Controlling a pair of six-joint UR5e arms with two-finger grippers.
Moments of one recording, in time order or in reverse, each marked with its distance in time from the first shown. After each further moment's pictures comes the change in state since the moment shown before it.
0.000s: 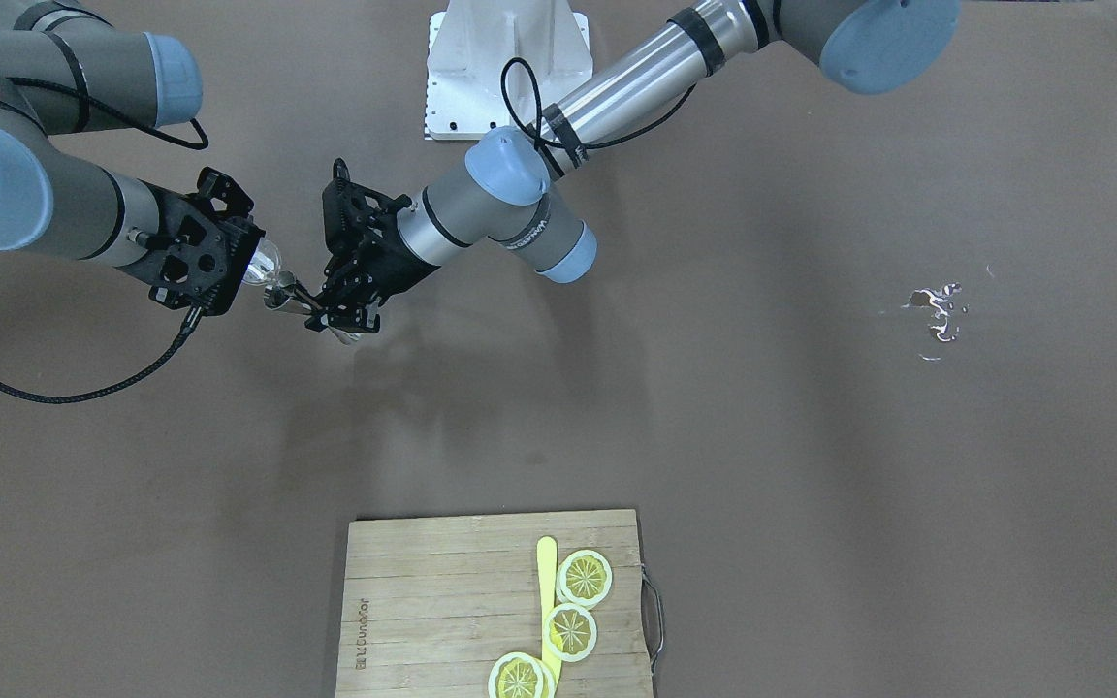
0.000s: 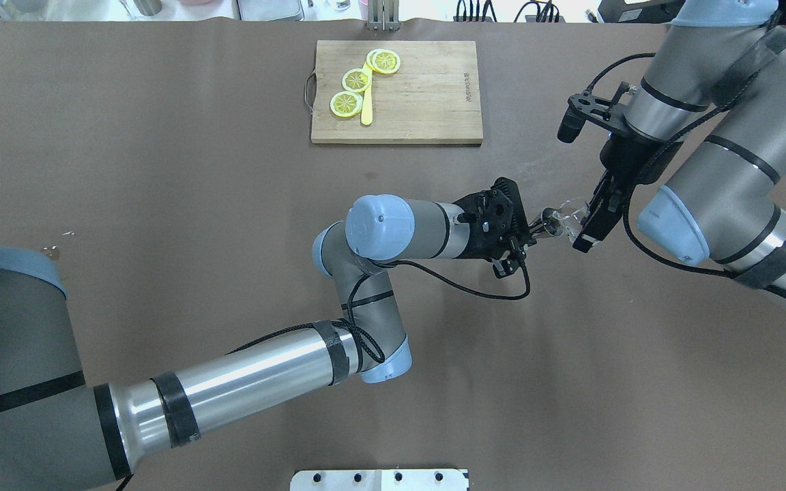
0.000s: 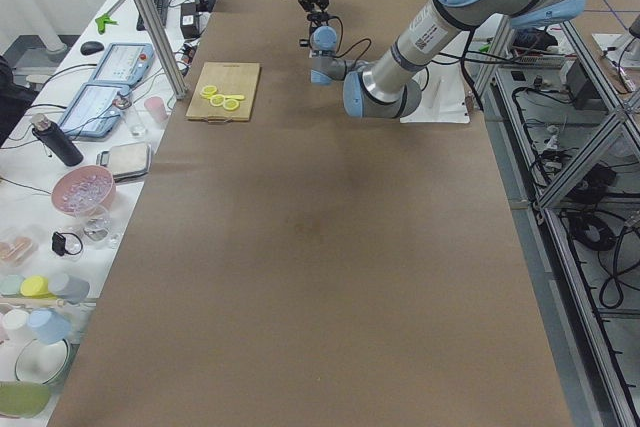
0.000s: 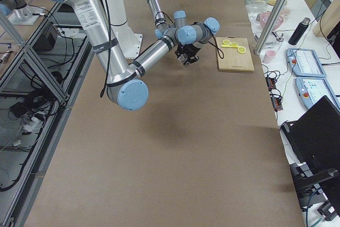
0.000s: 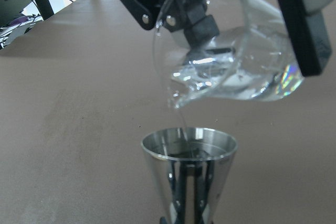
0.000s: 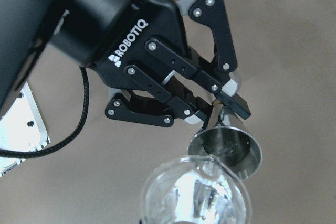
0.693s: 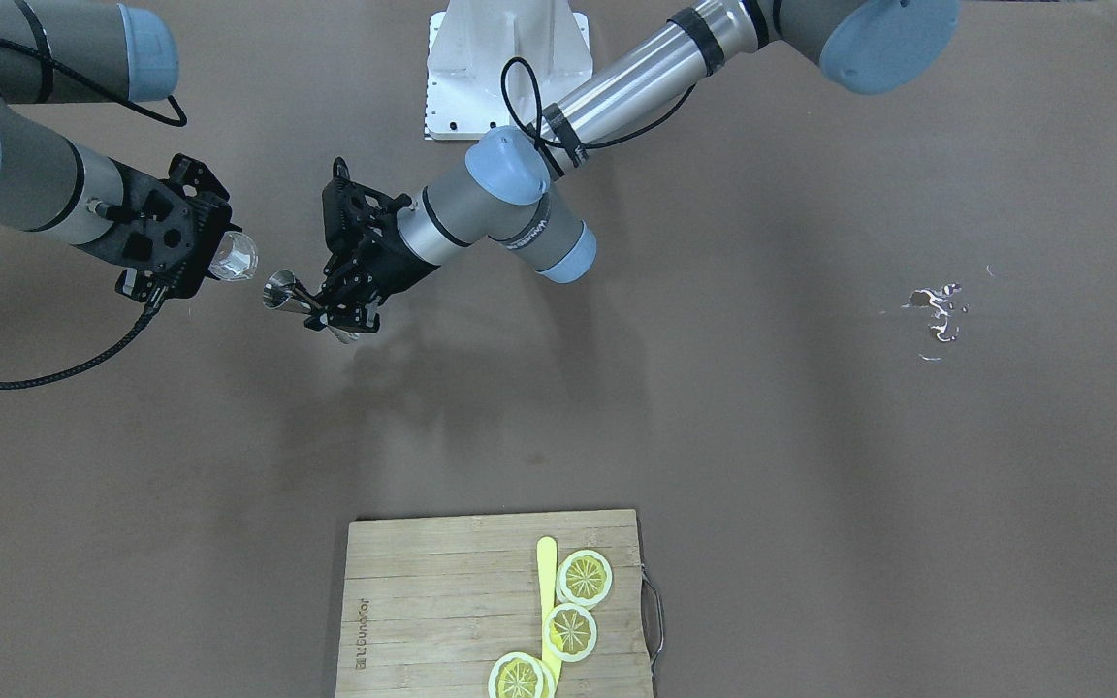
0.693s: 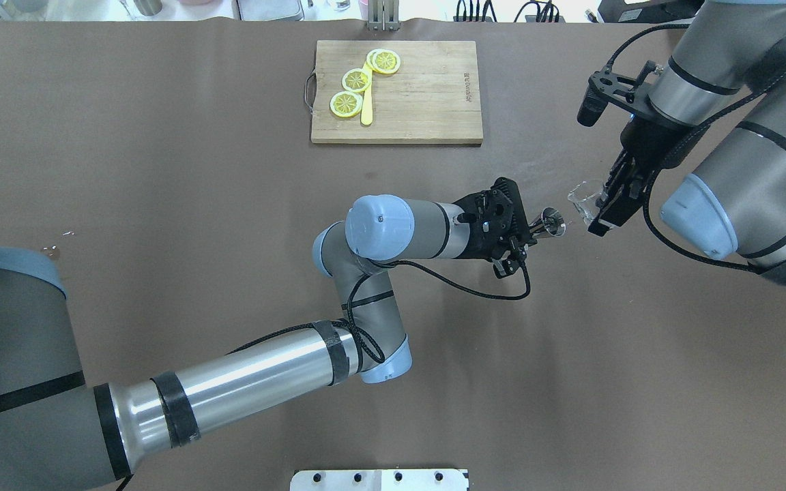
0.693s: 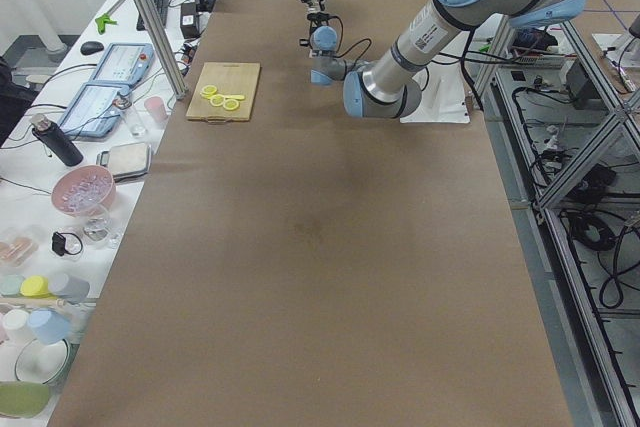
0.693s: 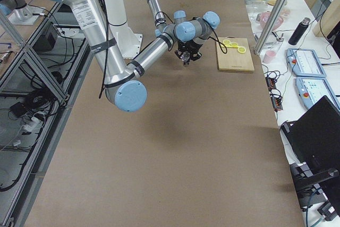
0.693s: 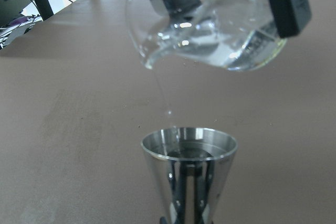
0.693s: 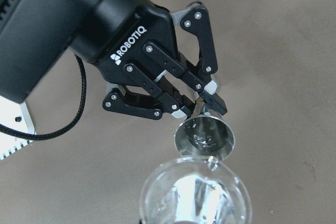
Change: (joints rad) left arm 0.001 0.000 -0.001 -0.004 0.000 -0.001; right arm 0.041 -0.022 0.084 0.007 -0.059 -0.013
